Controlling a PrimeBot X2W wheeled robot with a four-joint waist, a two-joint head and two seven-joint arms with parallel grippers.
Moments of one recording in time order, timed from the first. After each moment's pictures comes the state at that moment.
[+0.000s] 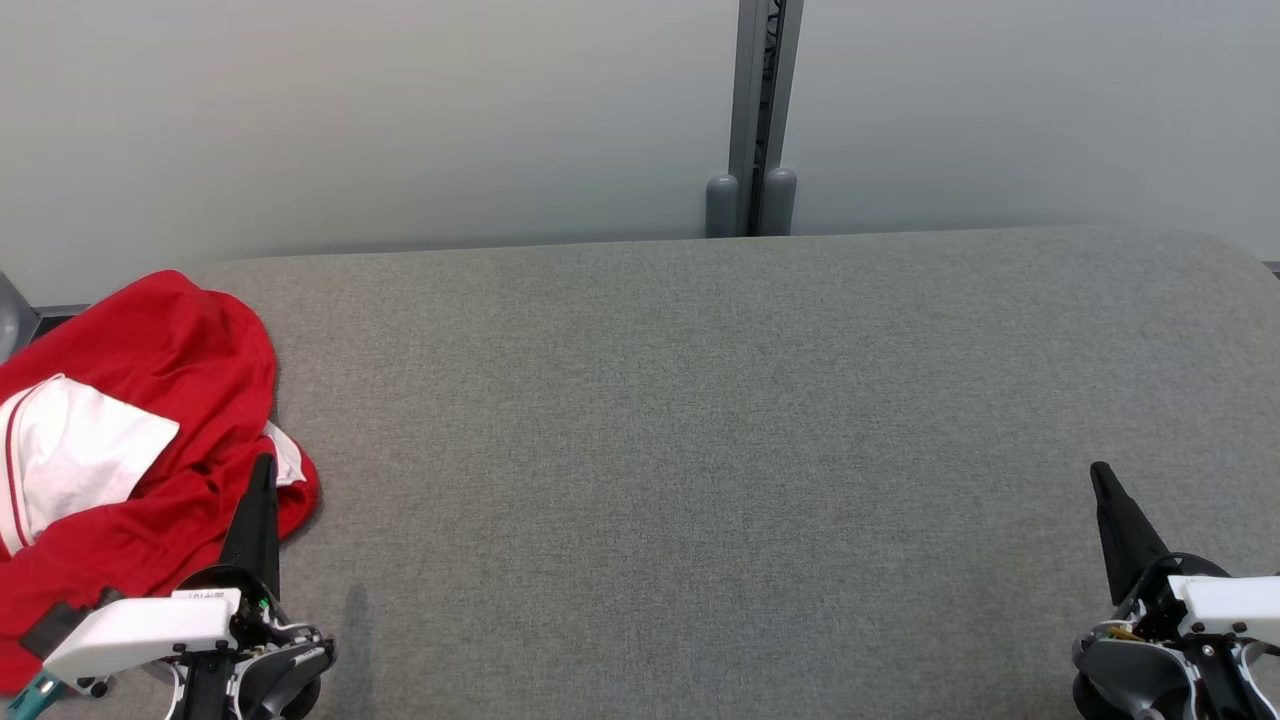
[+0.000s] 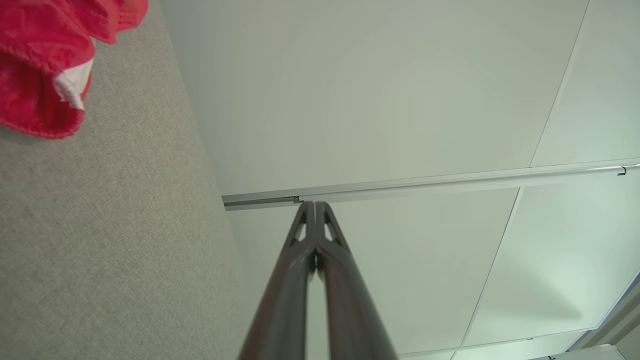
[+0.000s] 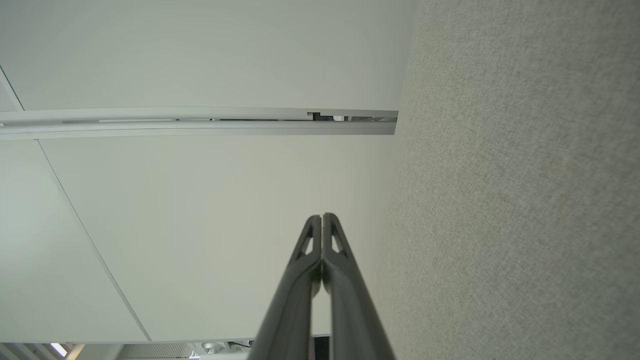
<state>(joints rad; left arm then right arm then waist) -0.10 0.05 0.11 0.24 -1.61 -0.13 0.11 -0.11 -0.05 -0.11 0.25 1.61 0.13 0.11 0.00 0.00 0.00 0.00</state>
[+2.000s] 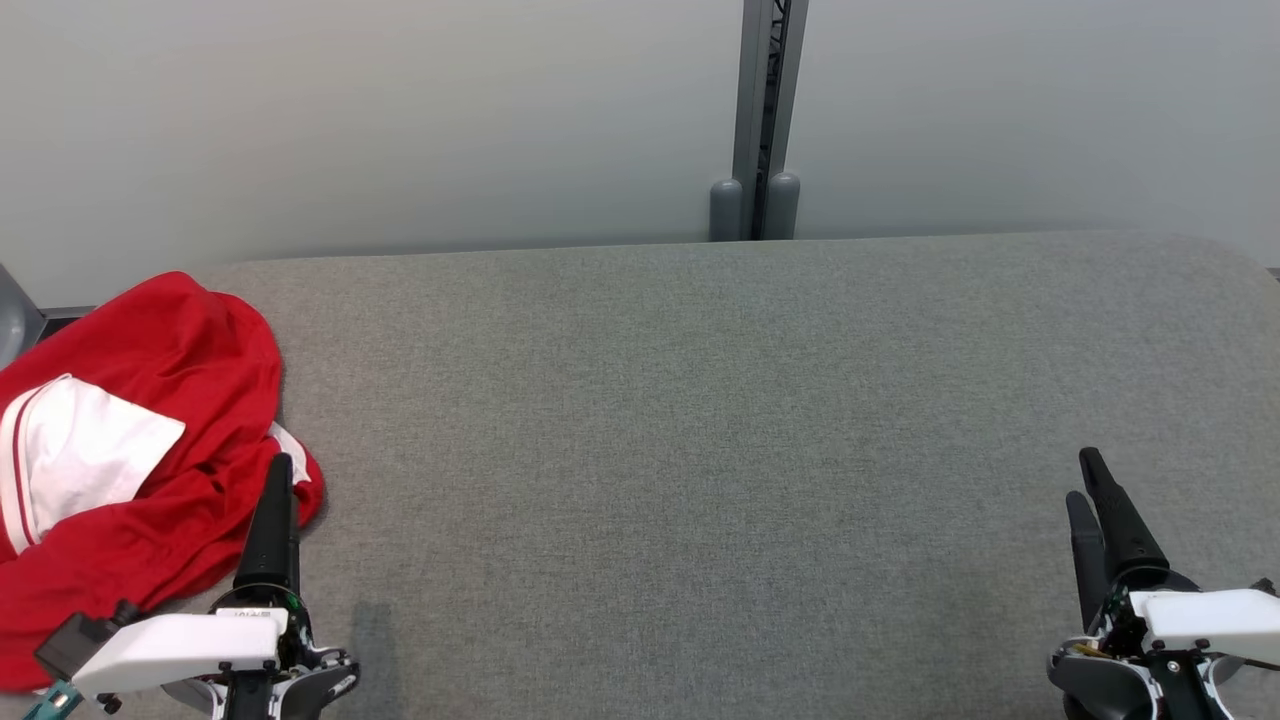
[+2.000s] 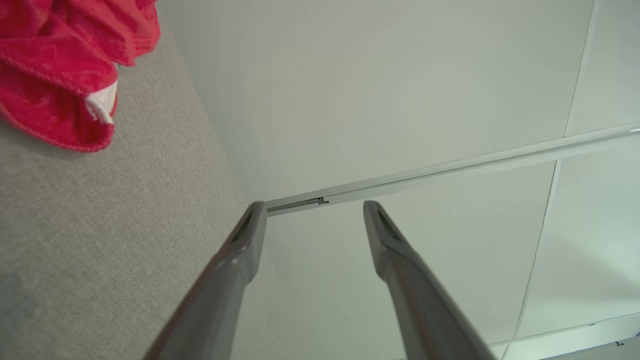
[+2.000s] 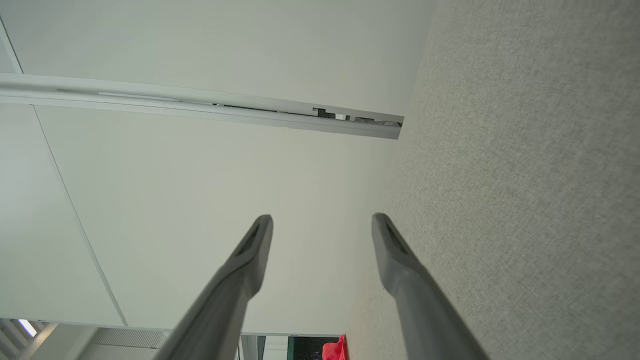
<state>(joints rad) -0.05 0.05 0.04 0.19 -1.48 -0.10 0.01 -0.06 -0.05 -0.03 0.16 1.54 0.13 0.01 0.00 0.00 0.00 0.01</state>
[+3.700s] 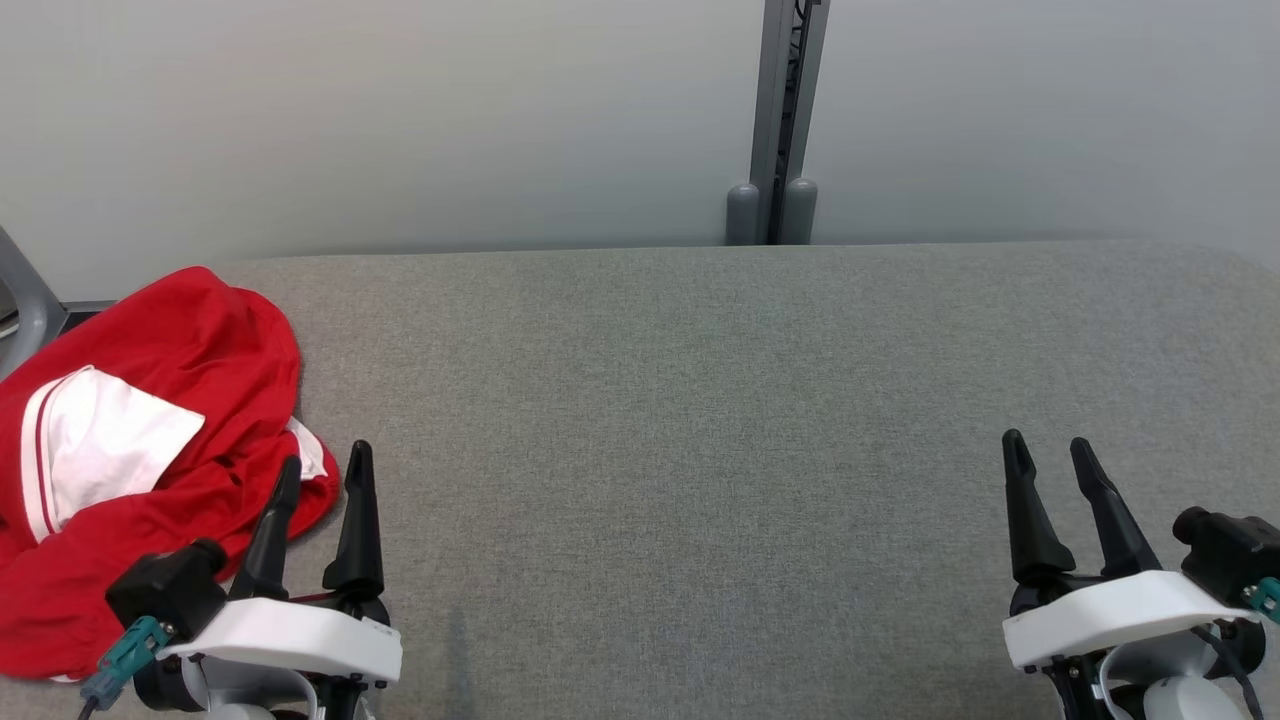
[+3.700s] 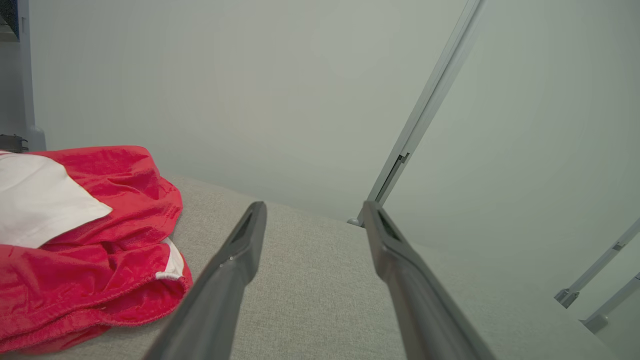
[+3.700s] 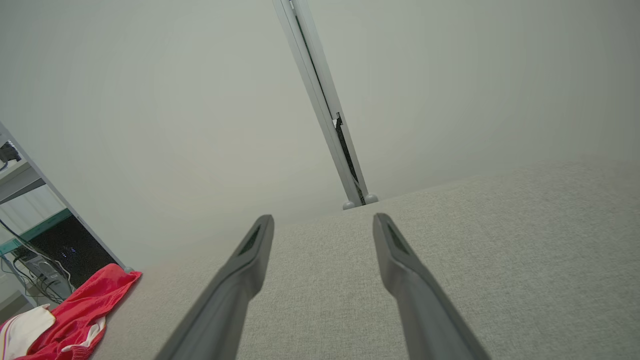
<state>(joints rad) -0.05 0.11 -0.09 0.13 -0.56 -0.01 -0.16 -0.08 -0.07 0.06 0.15 0.49 0.13 -0.14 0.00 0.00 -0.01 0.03</state>
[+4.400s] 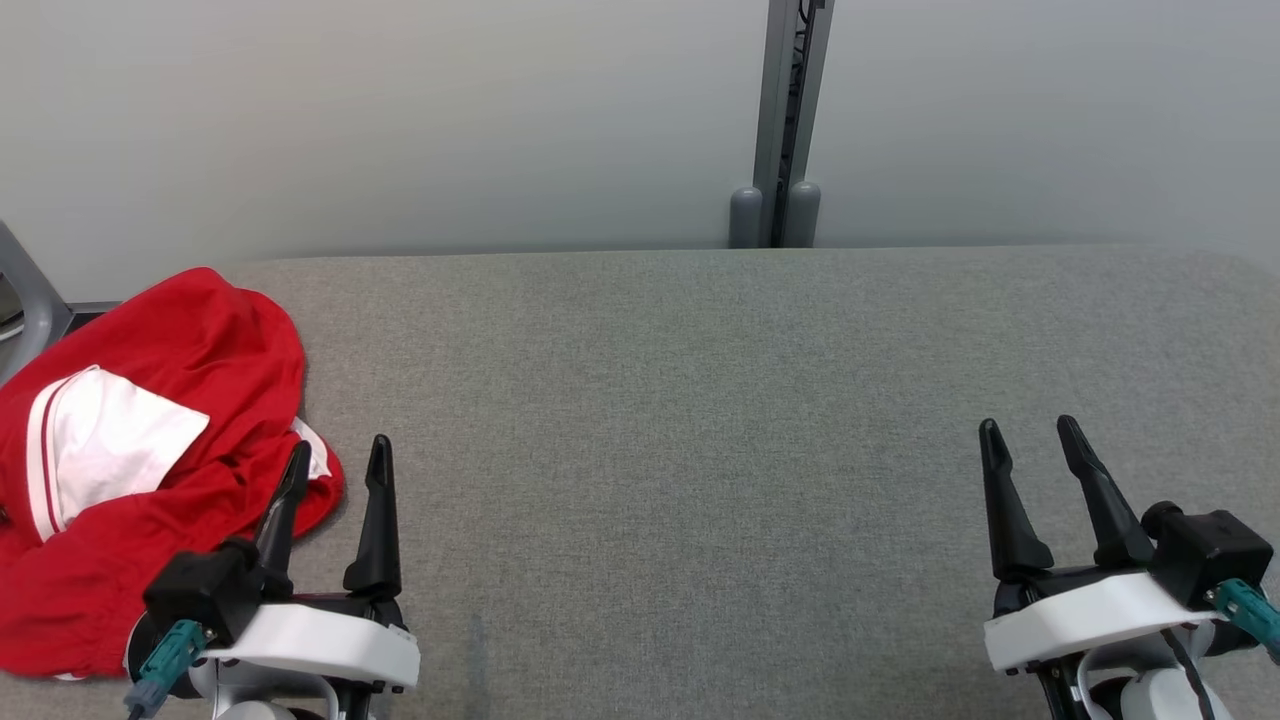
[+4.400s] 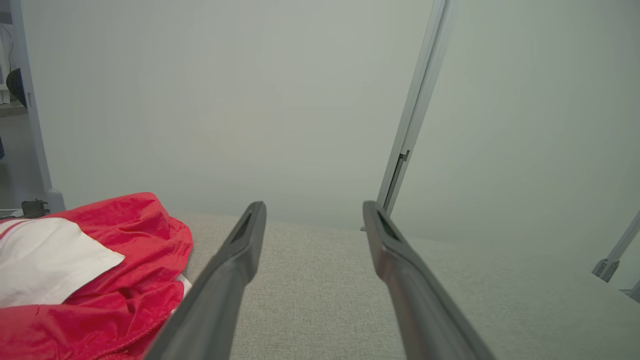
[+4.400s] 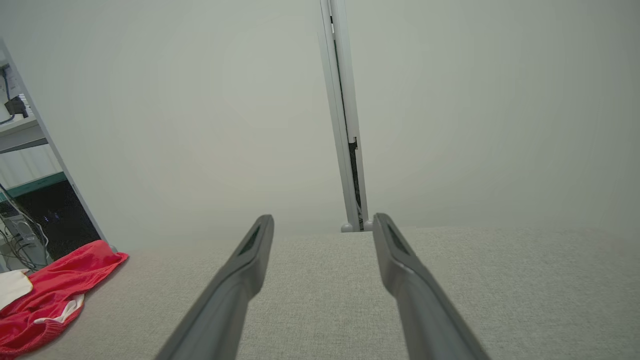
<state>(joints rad) -0.05 0.11 -0.12 0.11 -0.39 0.01 -0.20 -0.09 -0.07 0.10 0.13 0.30 0.13 -0.19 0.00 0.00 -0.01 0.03</state>
